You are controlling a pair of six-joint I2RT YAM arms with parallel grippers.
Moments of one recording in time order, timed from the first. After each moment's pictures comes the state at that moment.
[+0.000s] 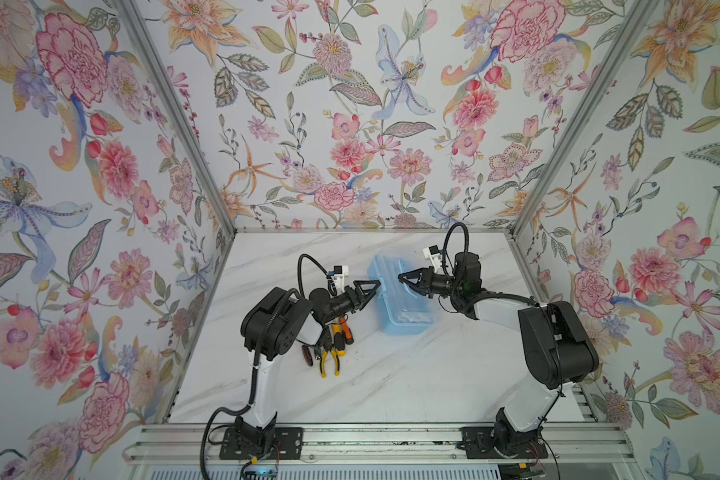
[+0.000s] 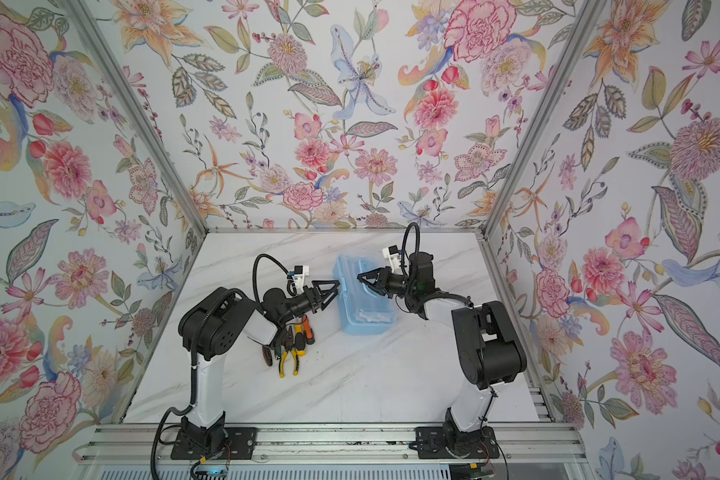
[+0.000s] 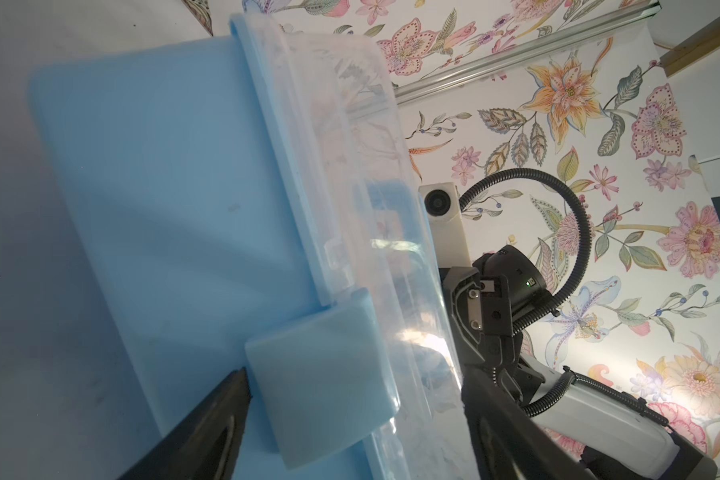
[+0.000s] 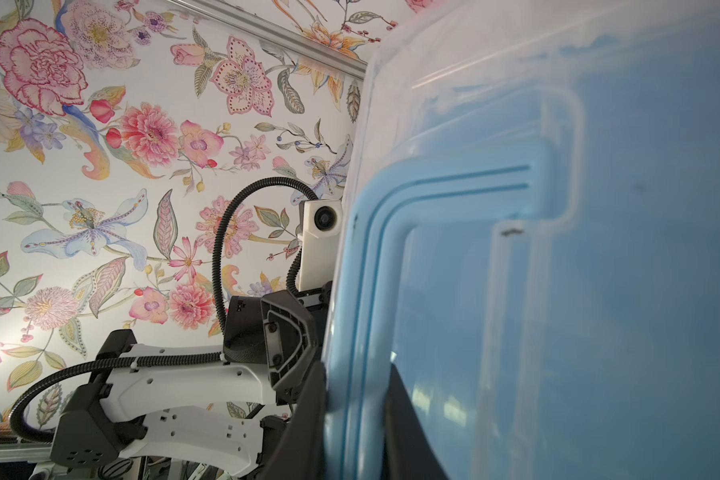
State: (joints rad) left arm -0.46 2.13 0.77 1.46 0.63 -1.35; right arm 0.28 1.79 0.92 0.48 -0.94 0.93
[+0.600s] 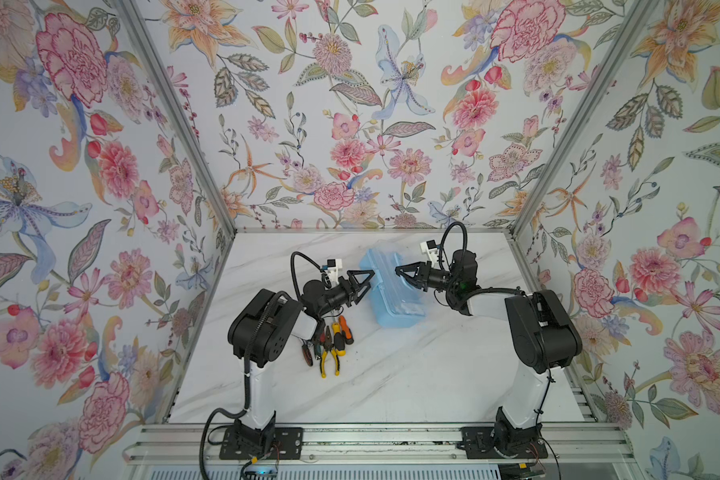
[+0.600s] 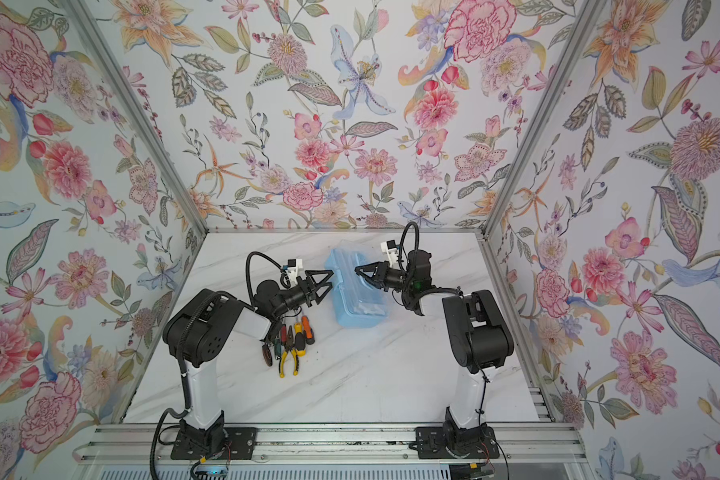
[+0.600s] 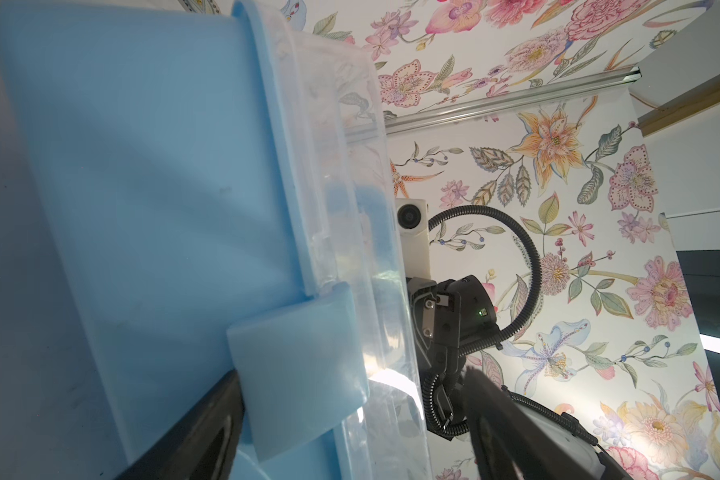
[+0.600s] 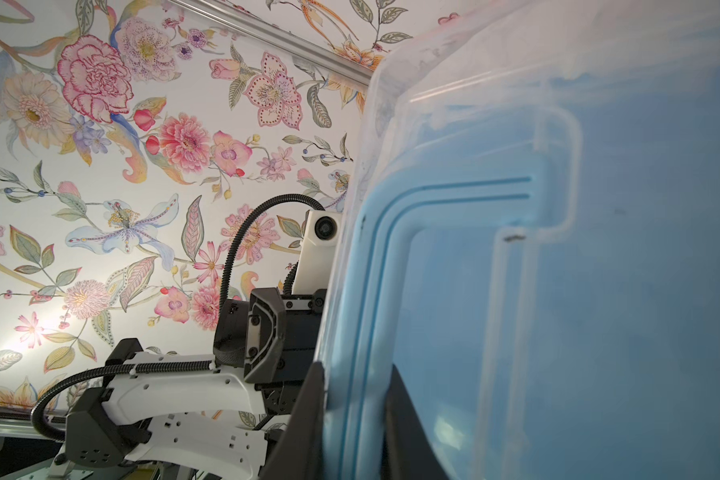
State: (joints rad) left arm -0.42 2.01 0.78 1.34 0.63 -1.45; right arm 0.28 1.93 0.97 0.75 -0.98 1.05
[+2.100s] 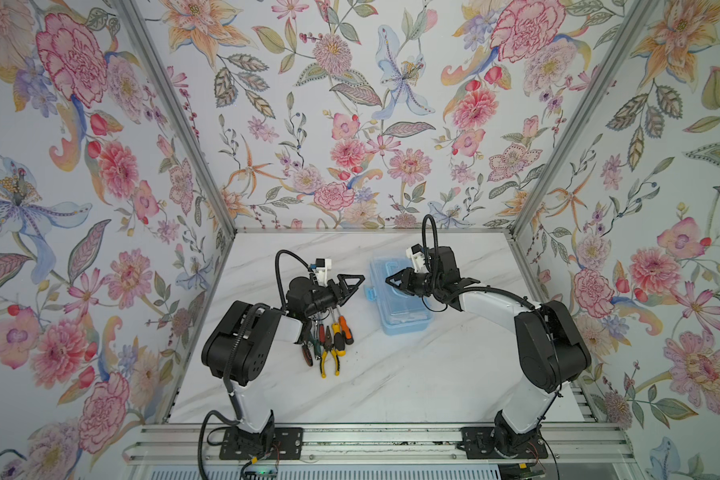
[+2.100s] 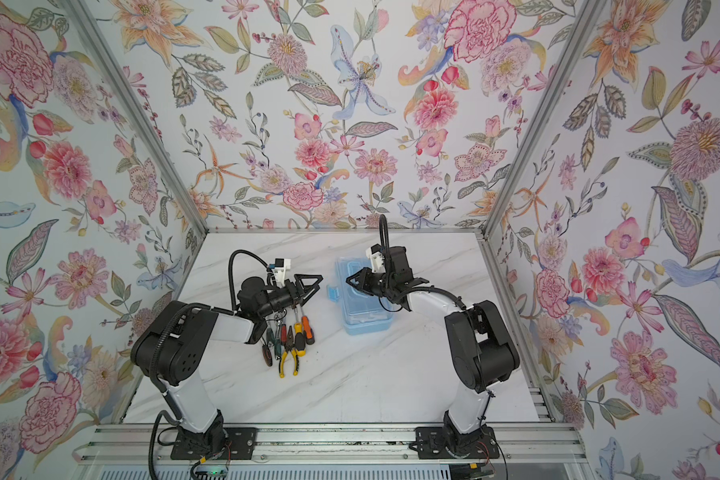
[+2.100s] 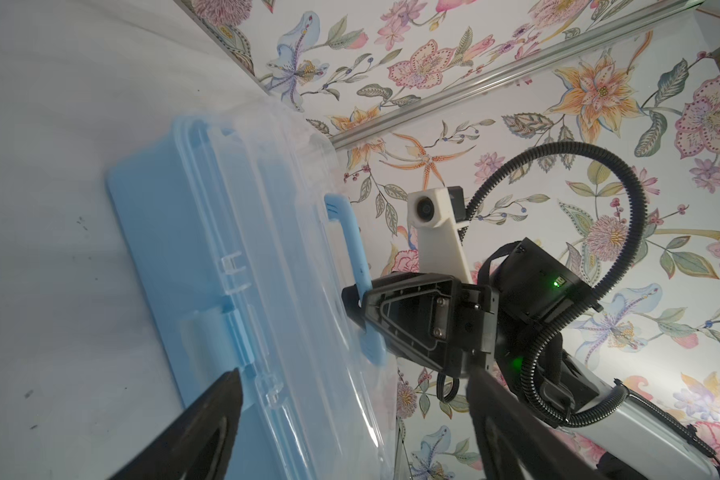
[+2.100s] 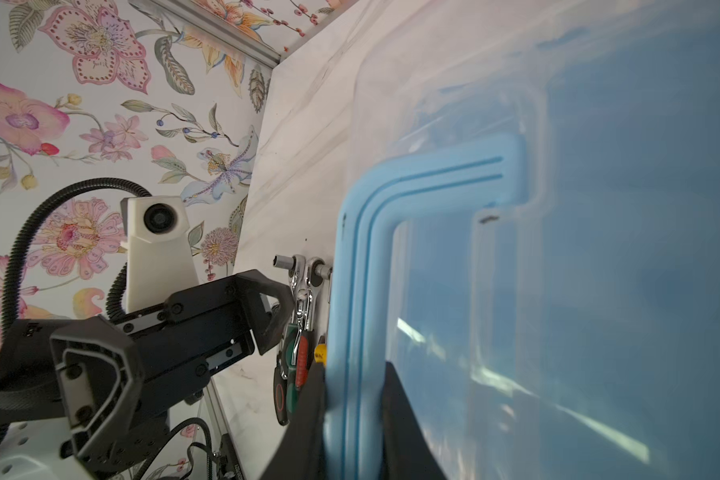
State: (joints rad) left arm -0.31 1.79 0.68 1.03 0.69 -1.12; right arm 0.43 1.76 1.13 0.00 -0.54 0.67
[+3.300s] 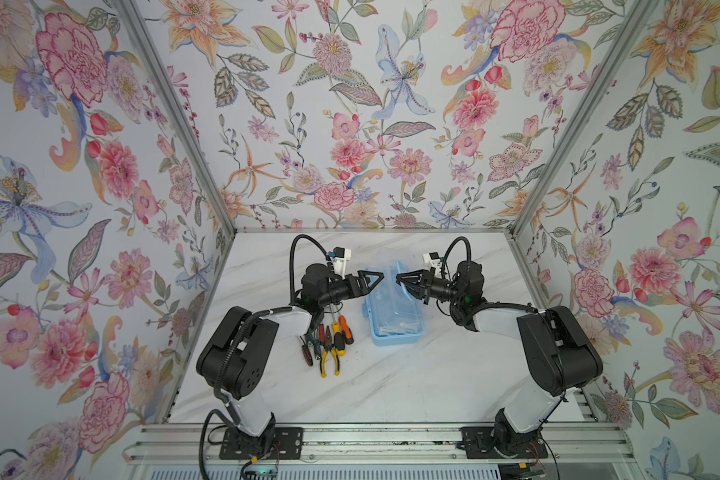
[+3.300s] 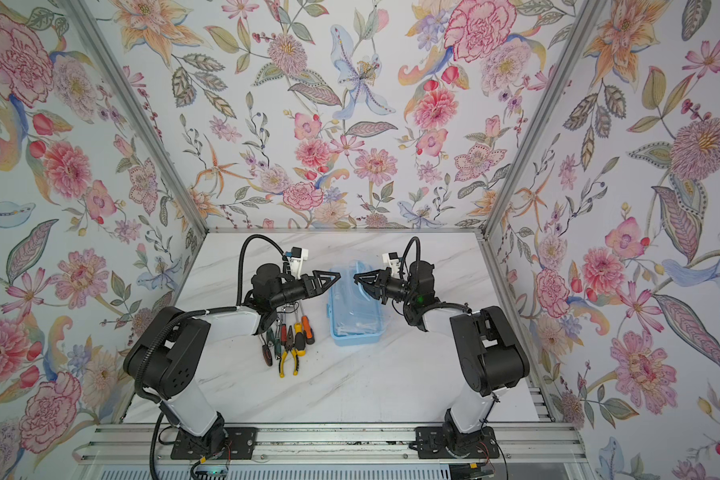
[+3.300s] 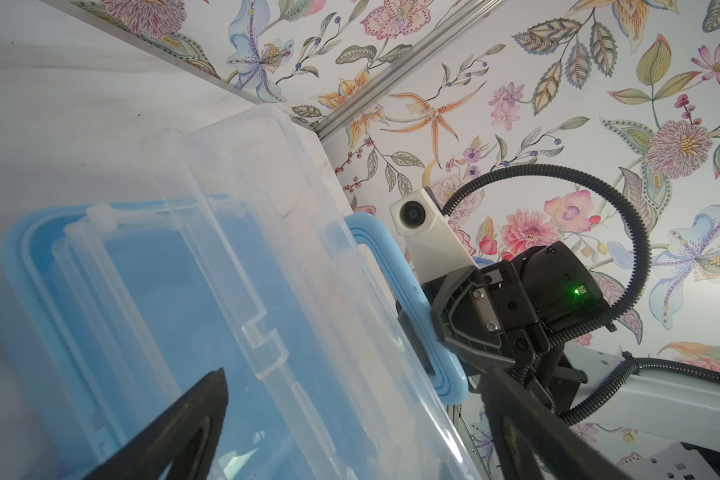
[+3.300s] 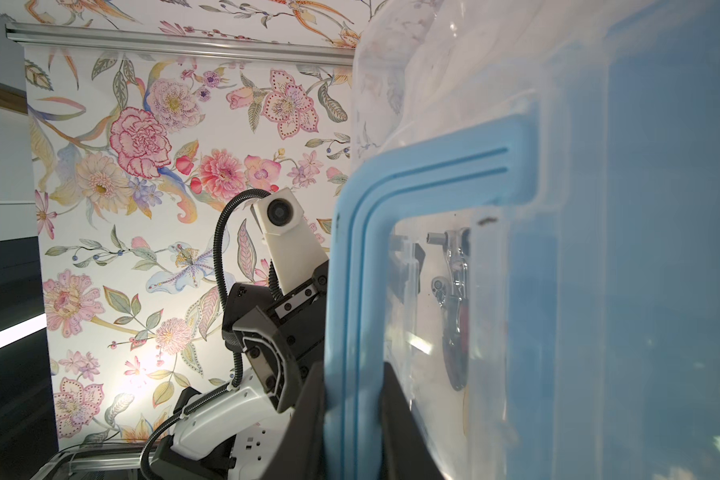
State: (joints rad) left arm -0.45 1.75 0.84 0.76 0.65 -0.88; right arm 0.32 1.72 0.80 0.83 -0.94 1.43
